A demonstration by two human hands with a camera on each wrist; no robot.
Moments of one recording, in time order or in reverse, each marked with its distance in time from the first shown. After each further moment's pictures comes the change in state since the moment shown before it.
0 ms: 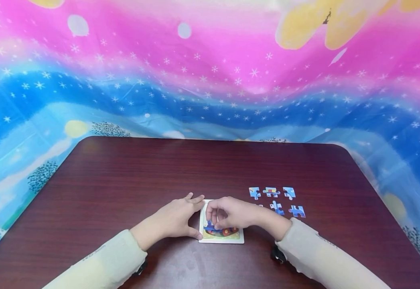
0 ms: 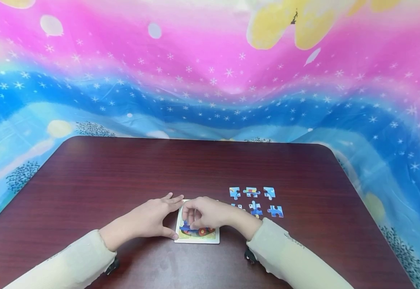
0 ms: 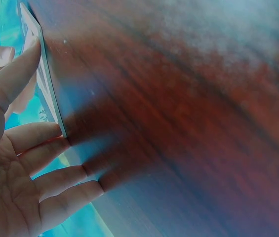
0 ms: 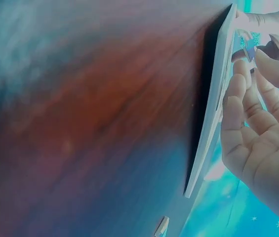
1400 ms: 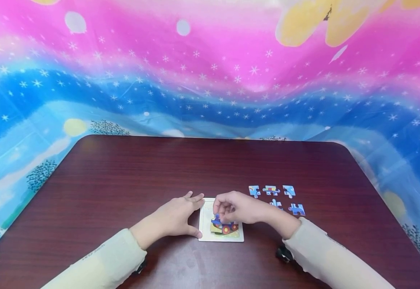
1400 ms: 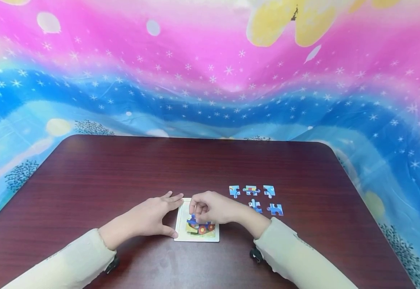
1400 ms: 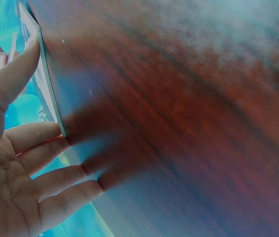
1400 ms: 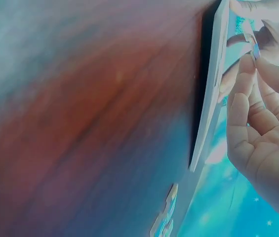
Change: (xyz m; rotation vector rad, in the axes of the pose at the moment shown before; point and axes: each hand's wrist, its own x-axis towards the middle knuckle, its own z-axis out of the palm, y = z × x) left_hand 0.001 0.001 -0.001 0.006 -0.023 -0.018; right_hand -0.014 0.007 -0.008 0.045 0.088 0.031
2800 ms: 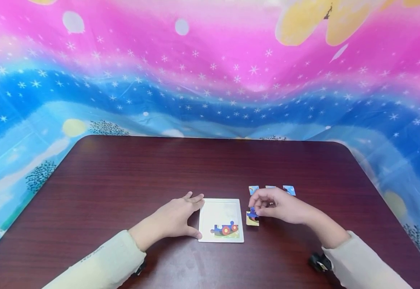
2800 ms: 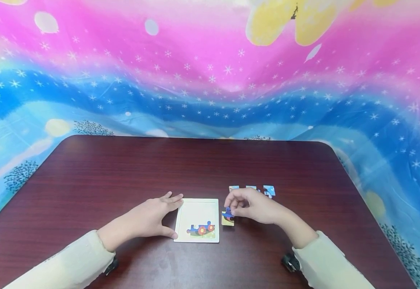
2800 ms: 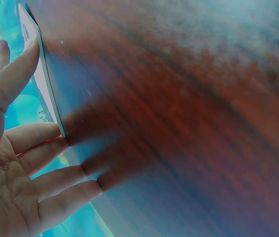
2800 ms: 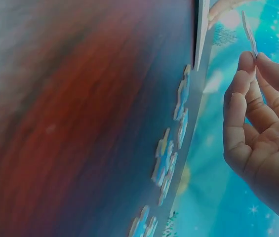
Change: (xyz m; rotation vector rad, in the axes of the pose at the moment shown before) left_hand 0.000 0.000 0.002 0.026 0.004 0.009; right_hand -0.078 0.025 -0.040 0.063 0.157 0.041
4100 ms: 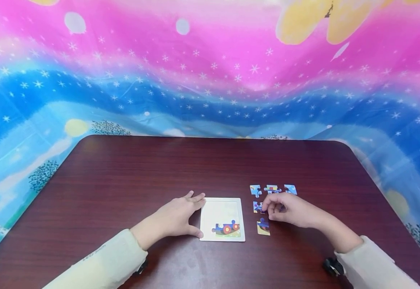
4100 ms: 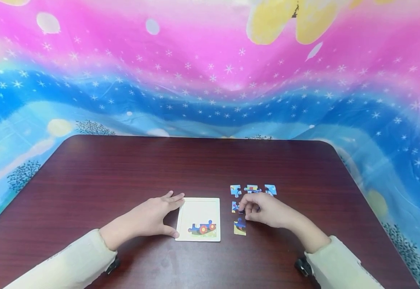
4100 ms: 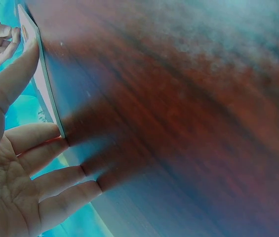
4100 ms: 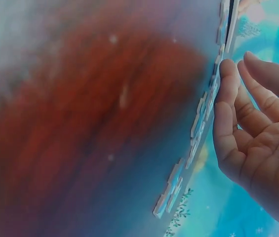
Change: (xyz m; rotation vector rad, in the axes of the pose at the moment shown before) left_hand -0.001 0.001 0.000 0.010 0.002 0.004; right_hand -0.020 0.020 -0.006 -0.188 0.016 0.053
